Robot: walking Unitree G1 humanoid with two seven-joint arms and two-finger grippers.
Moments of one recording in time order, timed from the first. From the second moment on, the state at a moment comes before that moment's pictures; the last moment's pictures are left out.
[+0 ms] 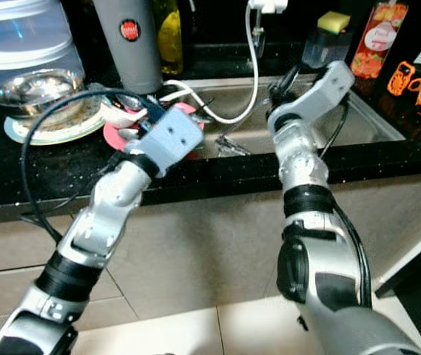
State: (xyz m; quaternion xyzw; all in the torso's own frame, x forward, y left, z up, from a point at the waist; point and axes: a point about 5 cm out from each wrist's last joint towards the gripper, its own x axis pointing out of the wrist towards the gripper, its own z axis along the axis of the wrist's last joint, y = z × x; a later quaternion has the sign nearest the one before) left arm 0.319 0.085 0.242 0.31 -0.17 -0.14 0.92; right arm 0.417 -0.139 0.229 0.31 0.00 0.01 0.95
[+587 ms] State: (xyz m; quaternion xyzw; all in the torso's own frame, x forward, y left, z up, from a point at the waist) left arm 0.318 0.093 0.236 0.30 -0.13 -0.13 0.94; right arm 0.421 -0.131 0.240 0.30 -0.05 0.04 0.95
